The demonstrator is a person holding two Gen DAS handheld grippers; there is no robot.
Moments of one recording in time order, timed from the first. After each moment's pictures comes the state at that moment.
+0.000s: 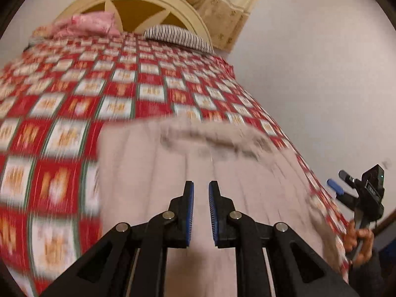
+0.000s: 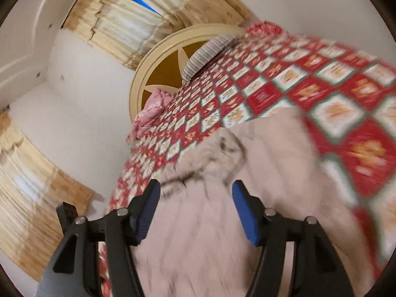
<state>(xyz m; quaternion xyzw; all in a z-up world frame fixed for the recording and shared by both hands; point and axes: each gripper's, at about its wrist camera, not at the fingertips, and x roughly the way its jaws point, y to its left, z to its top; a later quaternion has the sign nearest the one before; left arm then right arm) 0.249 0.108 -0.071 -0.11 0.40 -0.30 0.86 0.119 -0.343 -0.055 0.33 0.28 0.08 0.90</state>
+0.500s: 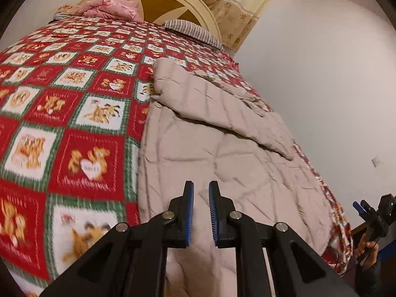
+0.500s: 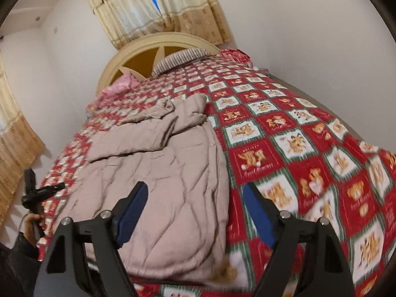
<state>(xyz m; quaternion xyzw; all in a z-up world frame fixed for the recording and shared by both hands) 0.099 0.180 -0.103 -0.15 0.41 -0.28 0.86 -0.126 -0.348 -0.033 0.19 0.29 0.00 0.94</state>
